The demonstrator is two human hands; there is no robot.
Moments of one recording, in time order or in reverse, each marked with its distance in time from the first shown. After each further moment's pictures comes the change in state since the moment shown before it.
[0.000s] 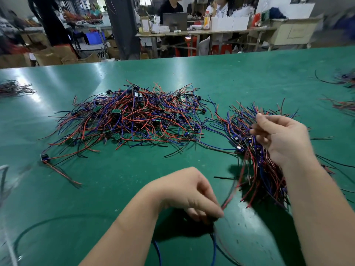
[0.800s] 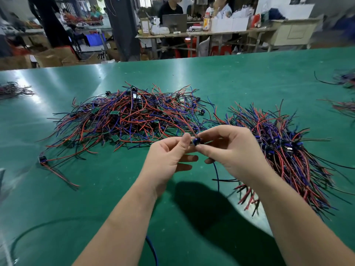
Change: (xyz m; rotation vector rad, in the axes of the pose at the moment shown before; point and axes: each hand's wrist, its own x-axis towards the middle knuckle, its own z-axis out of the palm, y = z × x) left_hand 0.006 0.006 -0.020 -0.548 0.647 0.355; right_hand -0.047 0.022 0.047 -0.381 -0.546 -0.324
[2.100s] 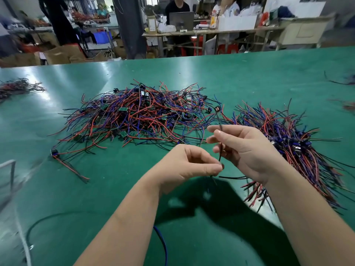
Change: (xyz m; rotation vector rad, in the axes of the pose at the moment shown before) left_hand -0.005 -0.008 -0.005 0.171 -0.394 0.034; right_hand 0.003 -0.005 -0.006 0.529 -0.054 0.358
